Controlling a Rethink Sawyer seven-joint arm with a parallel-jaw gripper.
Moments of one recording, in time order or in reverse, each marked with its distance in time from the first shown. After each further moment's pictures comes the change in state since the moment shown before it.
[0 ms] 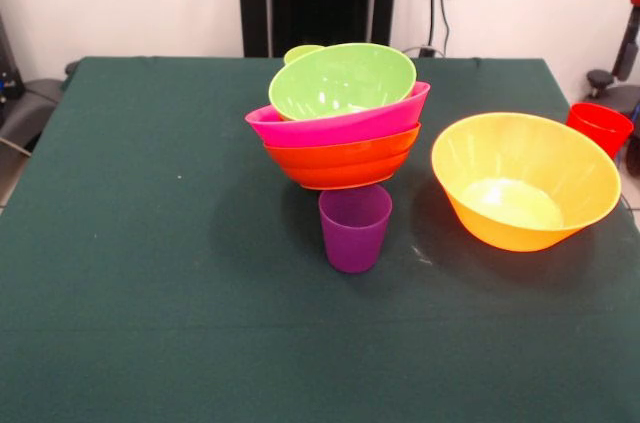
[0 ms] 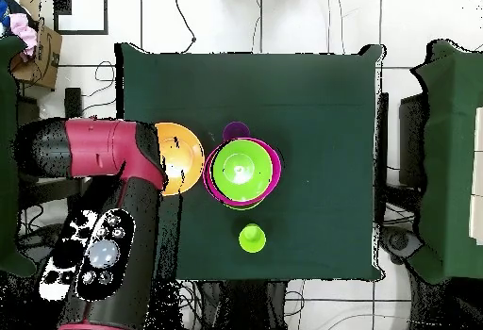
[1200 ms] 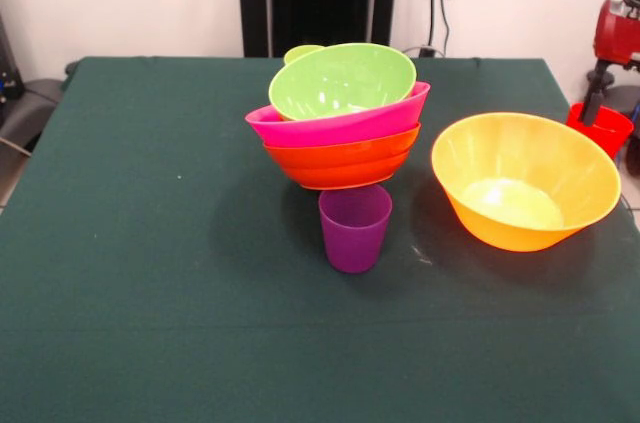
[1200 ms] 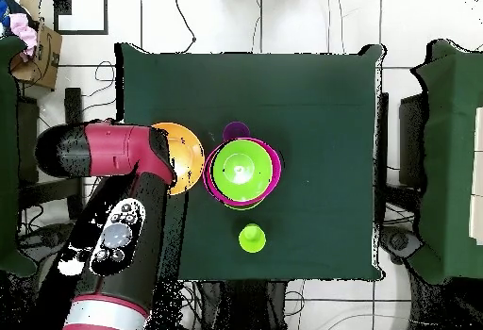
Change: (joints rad) arm -0.005 0.077 0.000 0.014 0.000 -0.097 0.000
